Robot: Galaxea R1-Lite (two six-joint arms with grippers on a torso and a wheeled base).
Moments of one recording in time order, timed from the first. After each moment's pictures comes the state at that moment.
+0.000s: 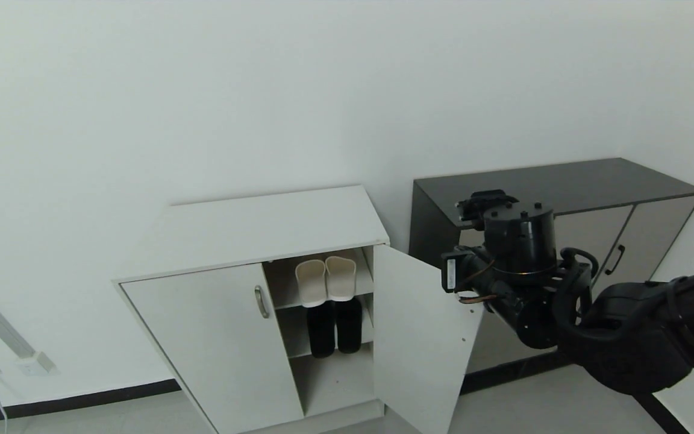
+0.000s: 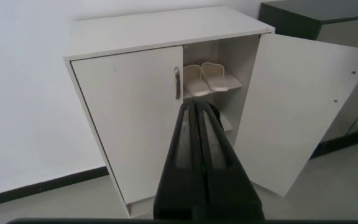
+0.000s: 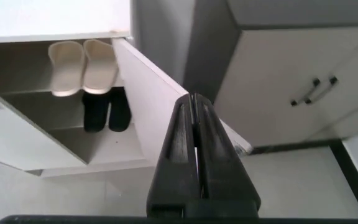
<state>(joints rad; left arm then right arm) 0.00 0.00 0.00 0.00 -0.03 0.02 0.73 1.87 -0.98 -0.60 -0.60 0.15</state>
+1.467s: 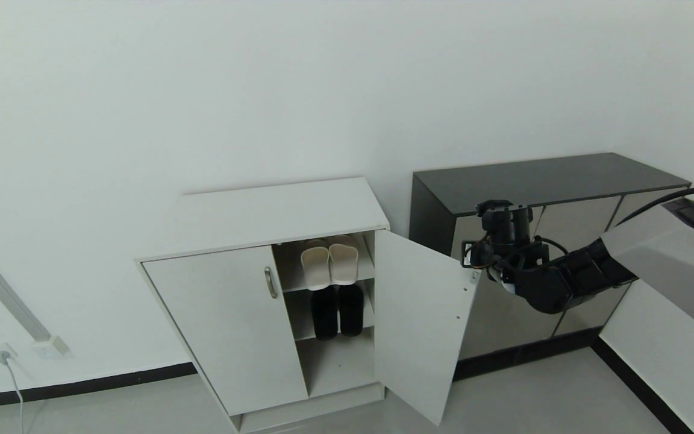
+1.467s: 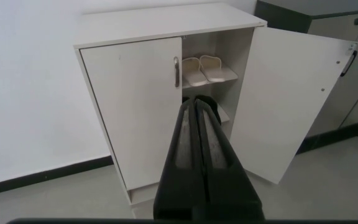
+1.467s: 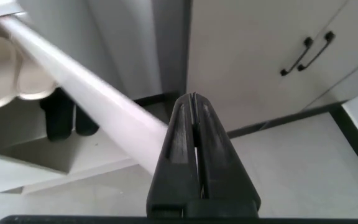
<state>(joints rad) 0.00 0.00 0.00 0.00 -0.03 0.02 0.39 2.25 -1.32 -0.60 -0.42 0.19</state>
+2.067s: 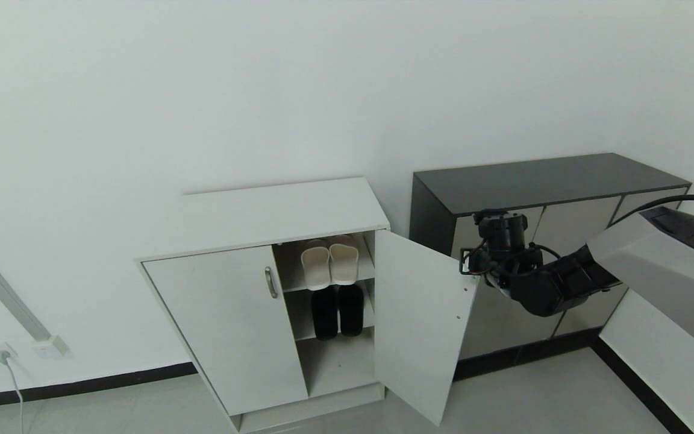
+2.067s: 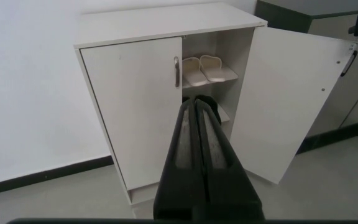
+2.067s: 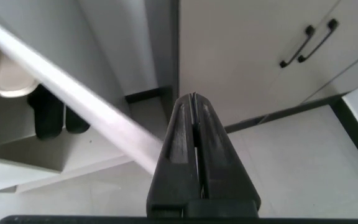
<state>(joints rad) 0.00 0.00 0.00 0.00 -0.03 0.02 0.37 2.31 -1.34 -0.60 -0.39 0.19</state>
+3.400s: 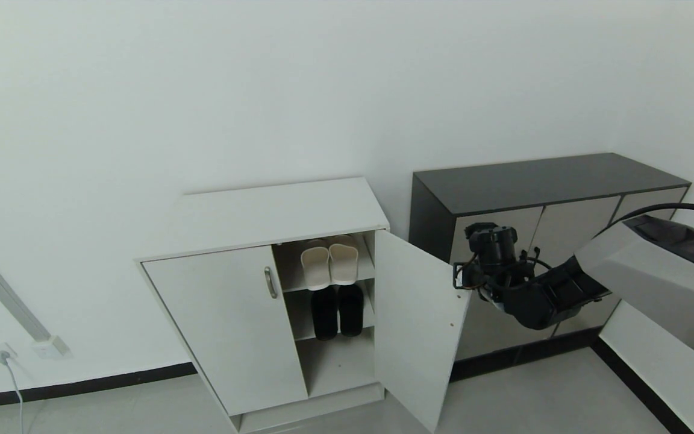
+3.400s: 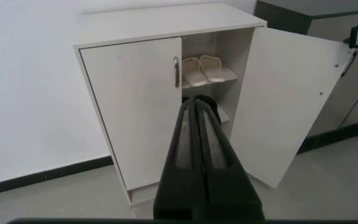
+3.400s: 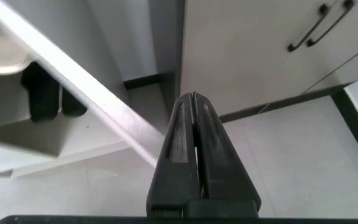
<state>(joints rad) 0.00 0.00 0.00 0.00 -0.03 0.02 0.43 2.32 -1.29 -0.60 -0.39 0.20</state>
